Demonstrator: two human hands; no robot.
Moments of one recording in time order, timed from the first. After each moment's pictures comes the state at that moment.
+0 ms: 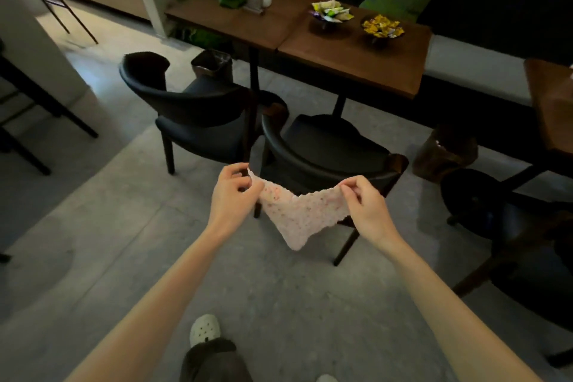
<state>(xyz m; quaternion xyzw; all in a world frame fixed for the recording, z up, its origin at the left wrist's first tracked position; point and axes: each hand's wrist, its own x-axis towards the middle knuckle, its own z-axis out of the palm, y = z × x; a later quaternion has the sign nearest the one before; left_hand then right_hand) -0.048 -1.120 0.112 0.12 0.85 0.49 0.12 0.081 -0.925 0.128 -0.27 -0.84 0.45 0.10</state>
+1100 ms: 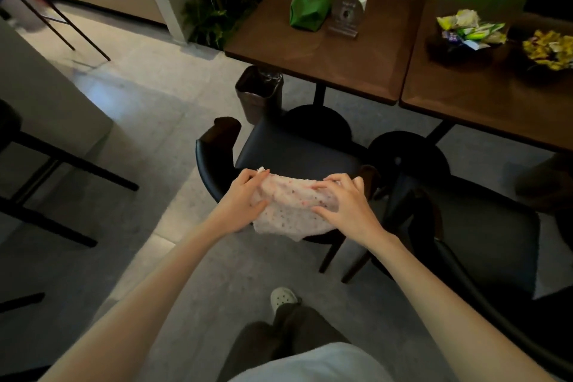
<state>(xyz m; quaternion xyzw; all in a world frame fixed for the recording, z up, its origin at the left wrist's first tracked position) -0.668 -1.238 0.043 0.34 0.88 0.25 0.21 -0.525 -1.042 0.045 -0.17 -0.94 0.31 0.01</state>
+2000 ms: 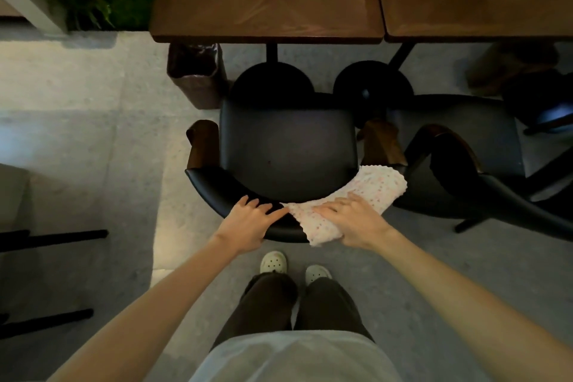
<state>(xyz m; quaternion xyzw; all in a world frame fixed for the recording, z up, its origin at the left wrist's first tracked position) -0.793 -1.266 -0.031 0.68 0.67 -0.20 0.23 -0.592 -1.120 -0.036 -0.14 -0.94 0.11 -0.28</state>
